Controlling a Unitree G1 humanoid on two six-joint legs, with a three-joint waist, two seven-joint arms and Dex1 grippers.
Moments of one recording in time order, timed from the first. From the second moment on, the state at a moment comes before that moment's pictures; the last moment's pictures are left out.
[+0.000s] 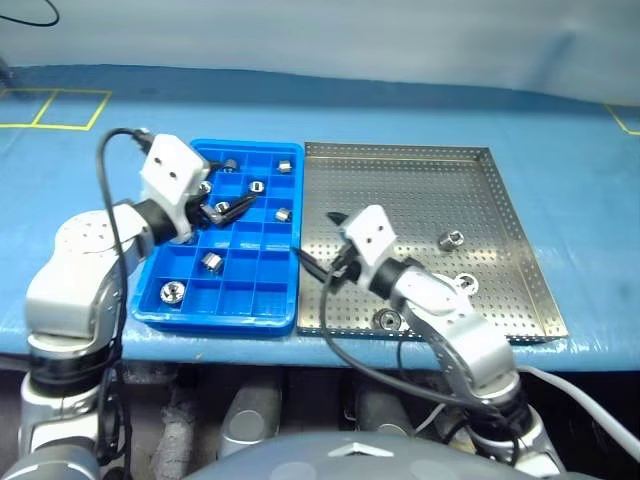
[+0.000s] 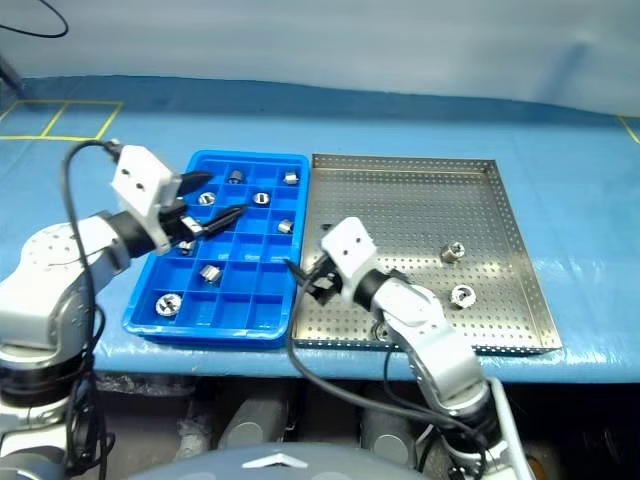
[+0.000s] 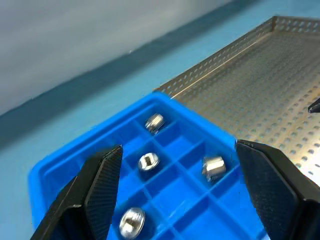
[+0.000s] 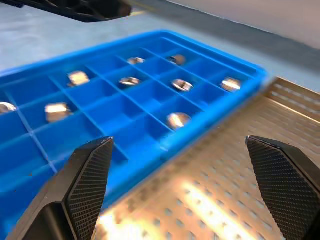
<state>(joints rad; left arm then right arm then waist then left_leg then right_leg) -0.40 0.56 0.03 -0.43 -0.29 0.78 -0.69 -0.09 -0.29 0.23 -0.69 0.17 0.78 0.34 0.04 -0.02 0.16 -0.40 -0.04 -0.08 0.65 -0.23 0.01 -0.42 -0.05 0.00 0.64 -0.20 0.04</state>
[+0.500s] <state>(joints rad) -0.88 0.30 -0.42 0.37 -0.09 0.30 -1.00 0.21 -0.34 0.00 -1.00 0.18 0.97 0.22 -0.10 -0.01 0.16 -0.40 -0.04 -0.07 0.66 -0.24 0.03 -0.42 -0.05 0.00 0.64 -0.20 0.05</state>
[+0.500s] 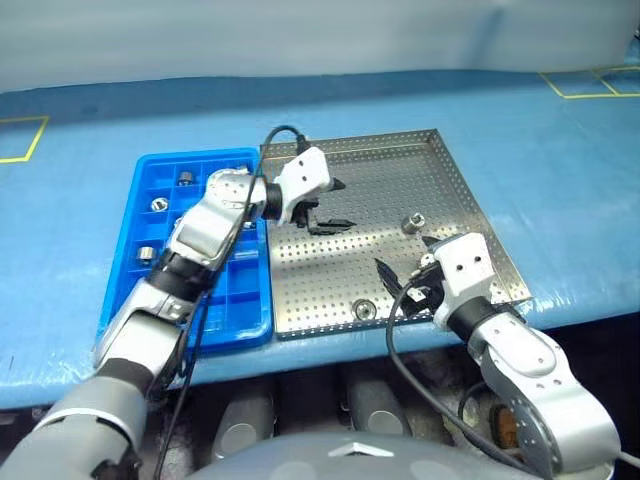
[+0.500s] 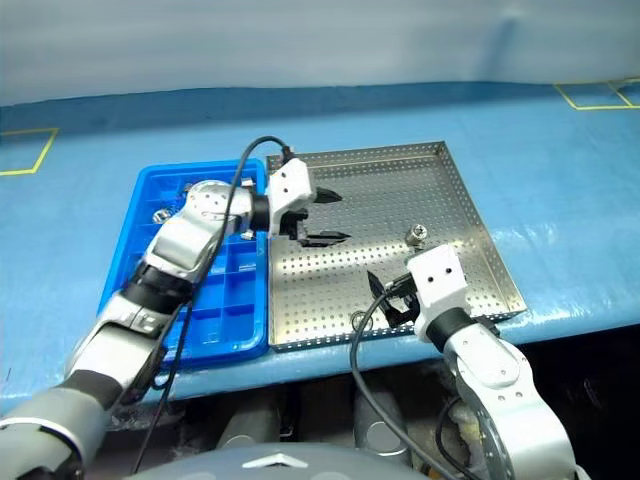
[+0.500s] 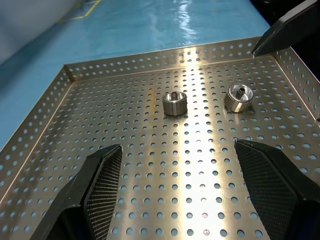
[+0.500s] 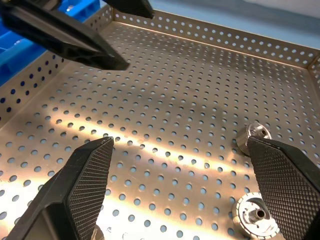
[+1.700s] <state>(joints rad) -1.18 -0.11 -0.36 1.30 0.26 0.04 -0.50 0.32 -0.28 0.09 -1.00 0.17 0.88 0.06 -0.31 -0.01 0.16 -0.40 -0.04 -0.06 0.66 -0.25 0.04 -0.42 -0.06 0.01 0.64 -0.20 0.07</state>
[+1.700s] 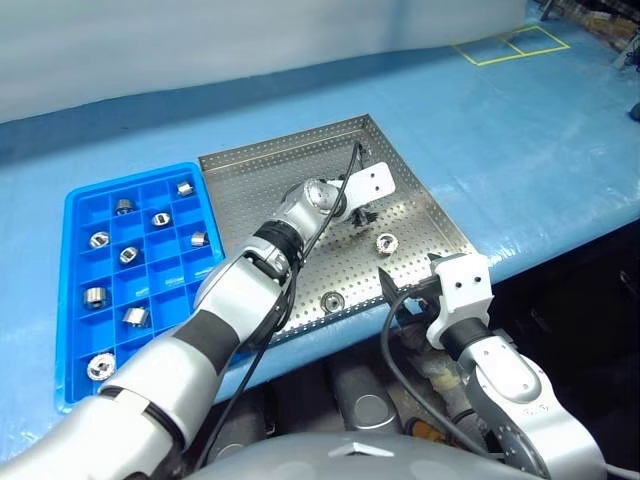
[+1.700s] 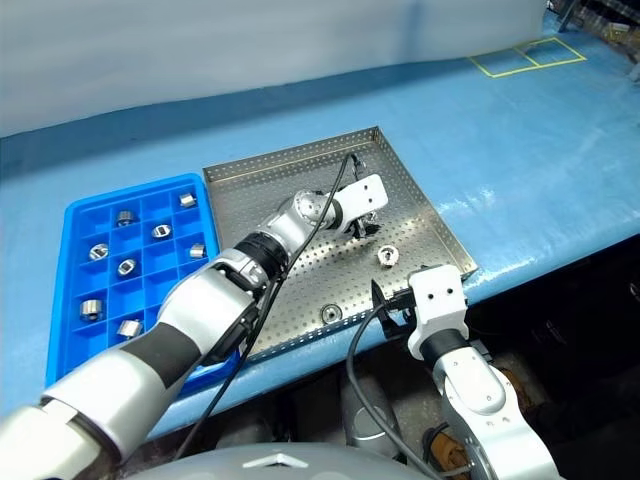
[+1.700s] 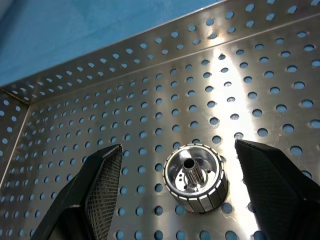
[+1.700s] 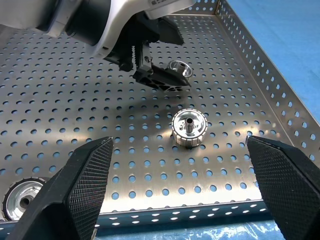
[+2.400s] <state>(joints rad) -1.15 -0.11 -0.17 1.30 0.19 0.12 -0.45 0.28 -0.28 0.09 -1.00 0.17 0.89 0.06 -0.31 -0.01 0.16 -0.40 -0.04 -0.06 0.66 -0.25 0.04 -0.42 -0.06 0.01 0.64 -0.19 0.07</state>
